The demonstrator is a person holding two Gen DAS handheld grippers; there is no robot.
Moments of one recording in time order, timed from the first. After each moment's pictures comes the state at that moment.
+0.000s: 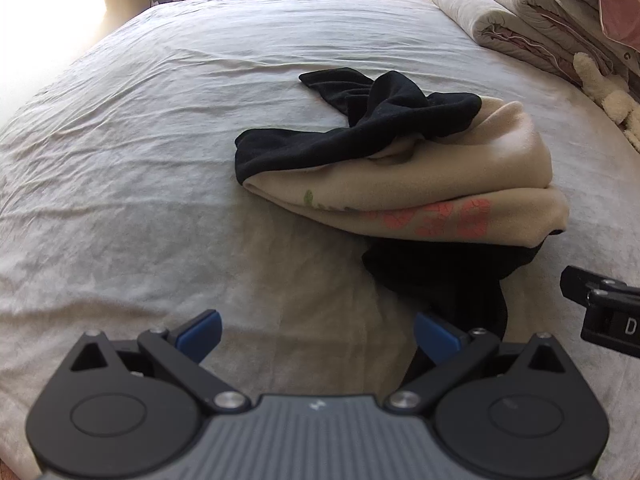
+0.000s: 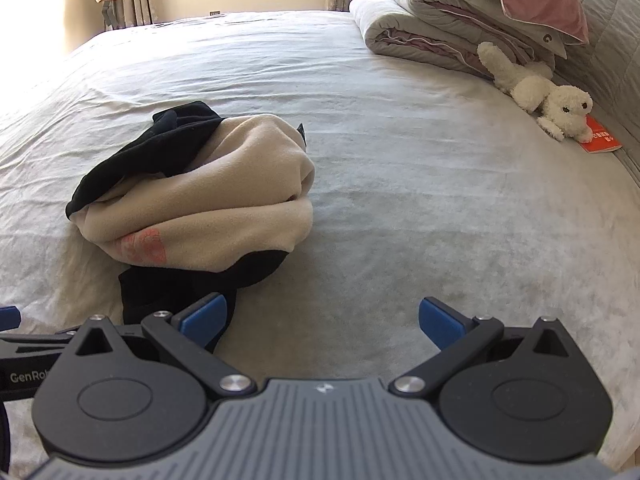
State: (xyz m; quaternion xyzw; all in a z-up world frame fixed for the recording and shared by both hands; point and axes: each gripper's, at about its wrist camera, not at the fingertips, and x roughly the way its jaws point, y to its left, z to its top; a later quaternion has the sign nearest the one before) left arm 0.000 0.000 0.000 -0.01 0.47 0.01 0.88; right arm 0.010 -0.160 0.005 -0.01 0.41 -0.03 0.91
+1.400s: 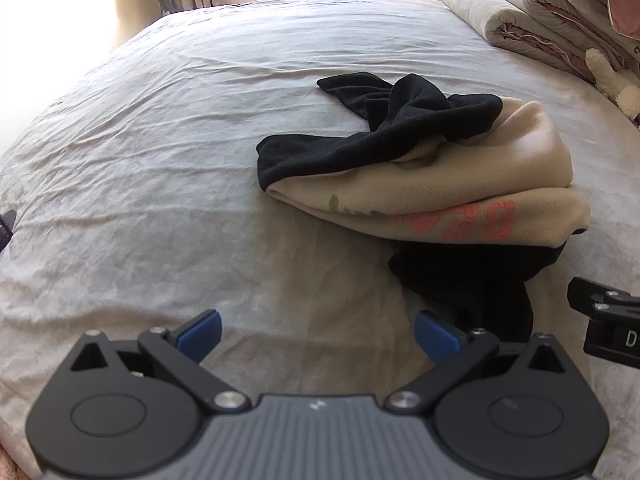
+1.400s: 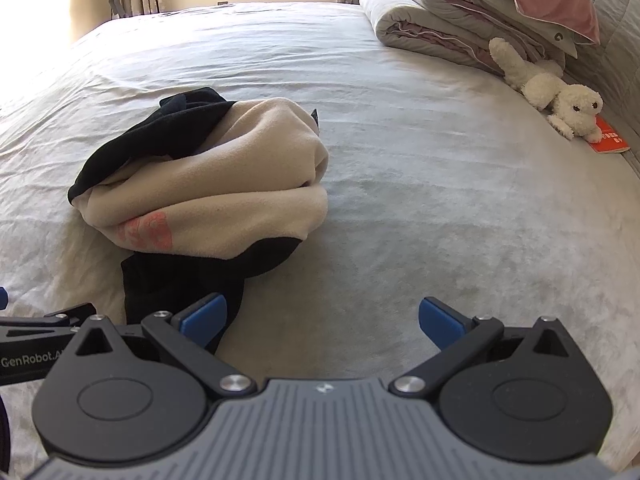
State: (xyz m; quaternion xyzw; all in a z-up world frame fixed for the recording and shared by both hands) left arm 0.000 0.007 -0.001 0.02 0.46 0.04 0.89; right arm 0.012 -0.151 -0.002 -0.02 0.43 -0.02 0.90
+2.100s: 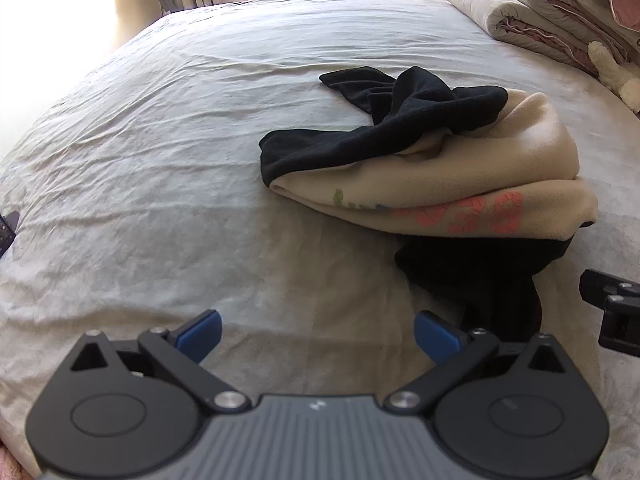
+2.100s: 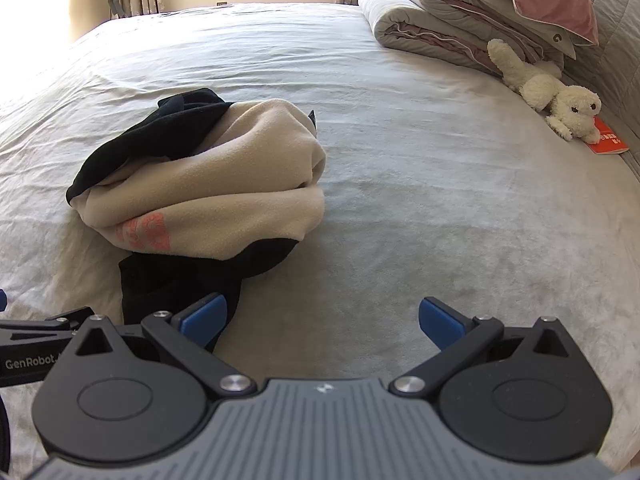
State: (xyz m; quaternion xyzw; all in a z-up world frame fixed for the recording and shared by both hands) left arm 0.001 0.007 -0.004 0.02 0.46 0.07 0.88; right arm 0.012 -0.151 -0.002 -0.02 0.42 -0.03 0.90
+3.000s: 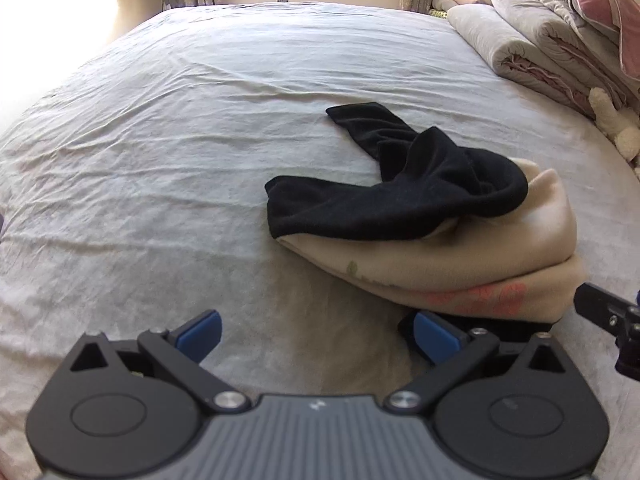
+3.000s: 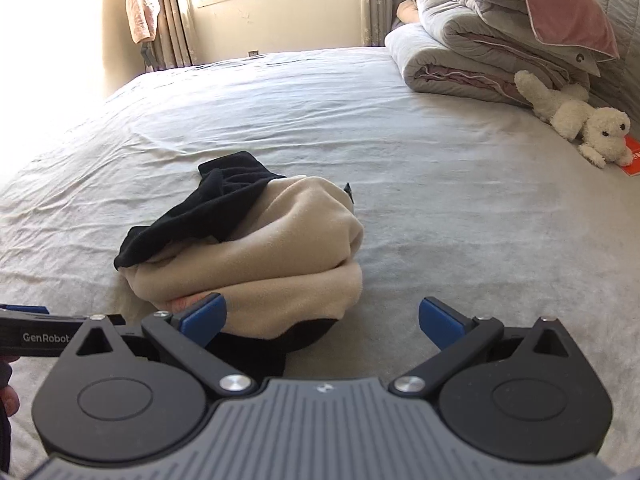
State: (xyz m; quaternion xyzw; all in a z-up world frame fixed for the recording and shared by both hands) left arm 0.035 0.037 0.022 -0.03 0.45 0.04 0.89; right arm 0.030 -0.160 0.023 0.04 0.36 0.04 0.93
